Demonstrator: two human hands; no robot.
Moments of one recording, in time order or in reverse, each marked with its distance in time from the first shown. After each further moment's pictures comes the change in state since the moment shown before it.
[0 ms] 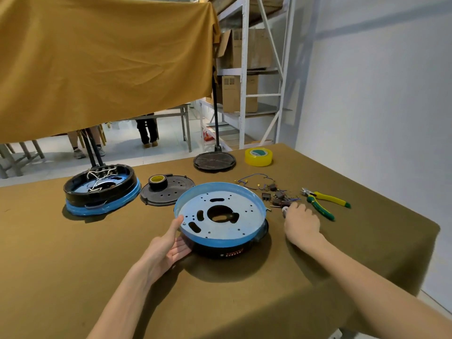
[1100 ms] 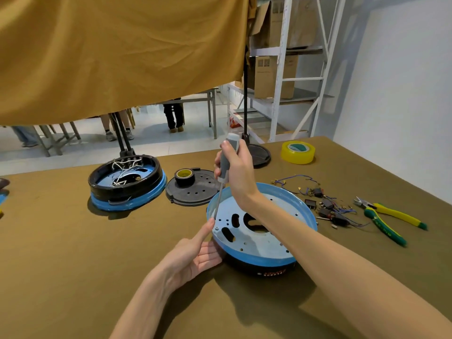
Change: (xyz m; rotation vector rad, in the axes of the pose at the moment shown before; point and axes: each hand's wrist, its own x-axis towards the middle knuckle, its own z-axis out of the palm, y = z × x) left_hand 0.037 0.017 -0.015 0.085 -0.160 -0.126; right_hand 0.010 -0.228 -0.102 1.875 -0.148 -0.538
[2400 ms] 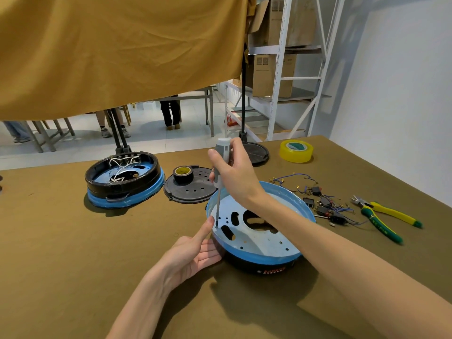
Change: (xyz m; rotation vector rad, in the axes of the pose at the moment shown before) left_hand 0.000 -0.002 -0.001 -0.012 -0.010 0.014; right_hand -0.005 0.000 -0.007 -0.301 -0.129 -0.033
